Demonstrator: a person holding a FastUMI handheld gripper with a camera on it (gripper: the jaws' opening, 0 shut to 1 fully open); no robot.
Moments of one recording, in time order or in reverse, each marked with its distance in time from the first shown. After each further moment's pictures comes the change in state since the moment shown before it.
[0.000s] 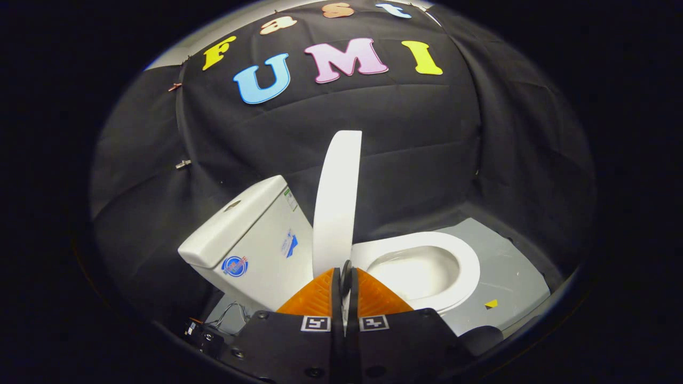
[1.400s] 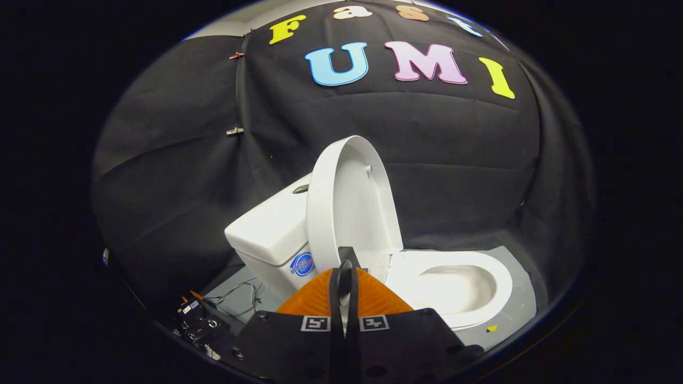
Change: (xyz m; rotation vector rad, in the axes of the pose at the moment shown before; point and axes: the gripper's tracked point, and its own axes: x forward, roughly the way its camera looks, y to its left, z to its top) arm 0.015 0.122 -0.018 -0.222 0.043 0.179
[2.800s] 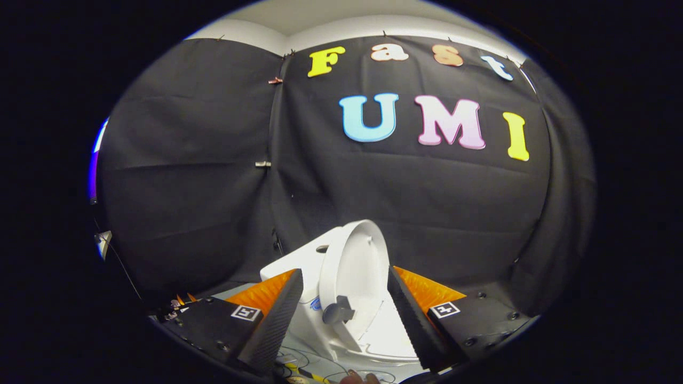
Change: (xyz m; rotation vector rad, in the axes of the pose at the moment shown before) arm -0.119 0.014 0.137 -0.166 -0.280 0.062
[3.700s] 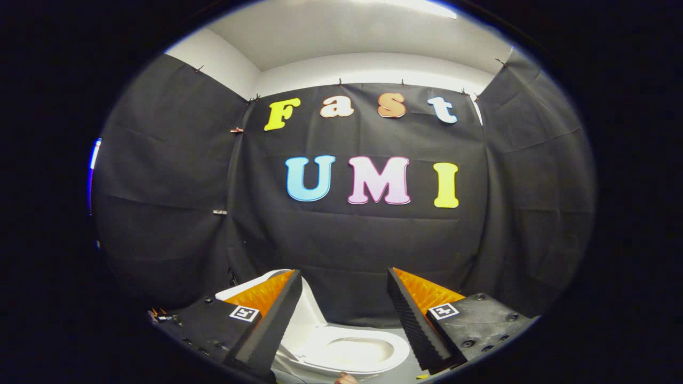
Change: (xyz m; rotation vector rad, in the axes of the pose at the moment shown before) arm -0.155 -0.163 0.090 0.000 -0.240 -0.243
